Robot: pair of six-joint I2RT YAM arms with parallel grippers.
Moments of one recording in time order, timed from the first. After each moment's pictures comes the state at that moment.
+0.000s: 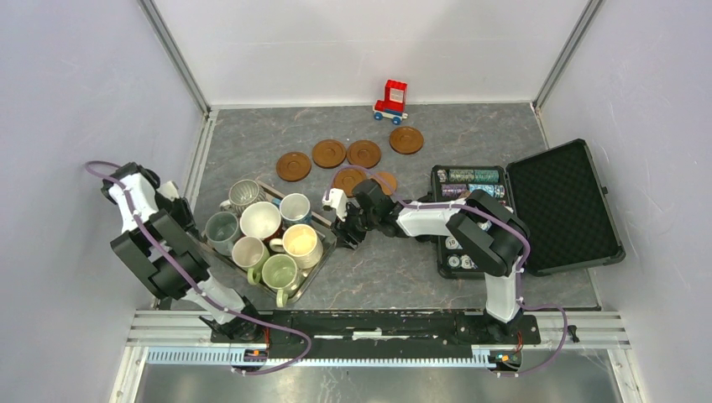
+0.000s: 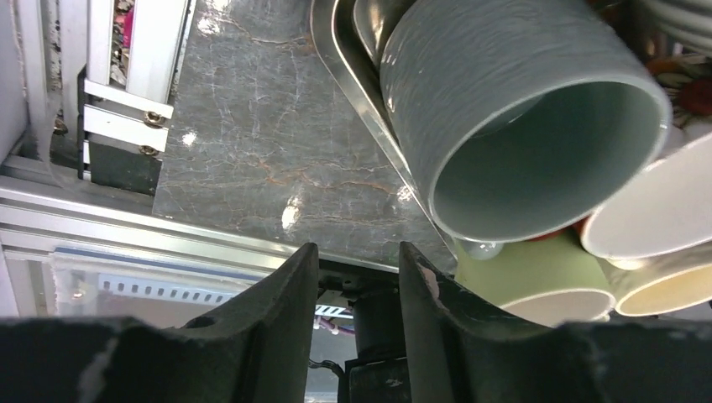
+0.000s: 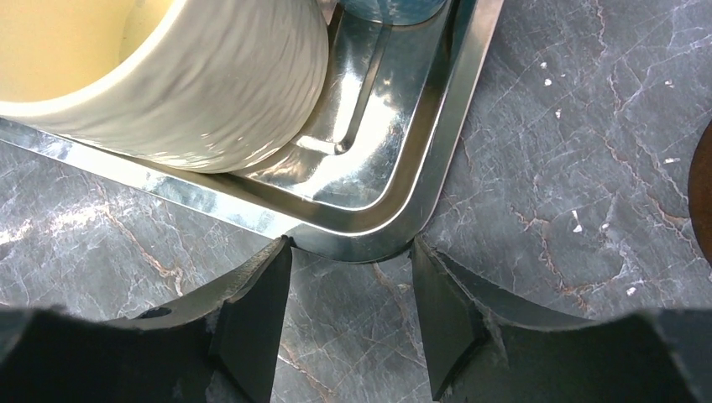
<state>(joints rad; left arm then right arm) 0.71 1.64 1.34 -1.27 0.11 0.19 0.87 1.94 1.07 0.15 -0.43 -0.22</state>
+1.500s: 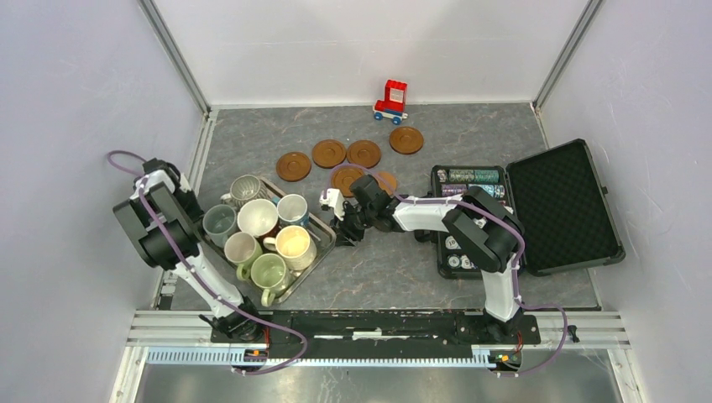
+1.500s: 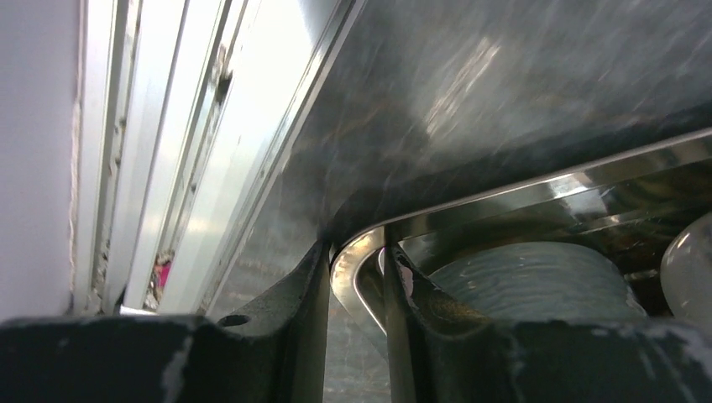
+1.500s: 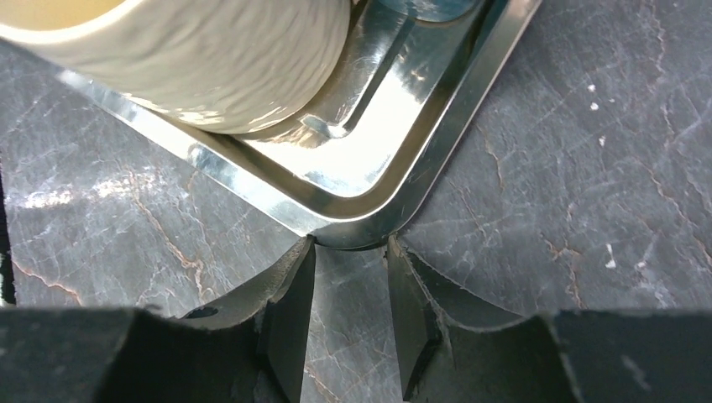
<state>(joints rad) 0.61 1.87 1.23 -0.76 0.02 0.10 0.85 1.98 1.14 0.05 -0.53 -0.28</state>
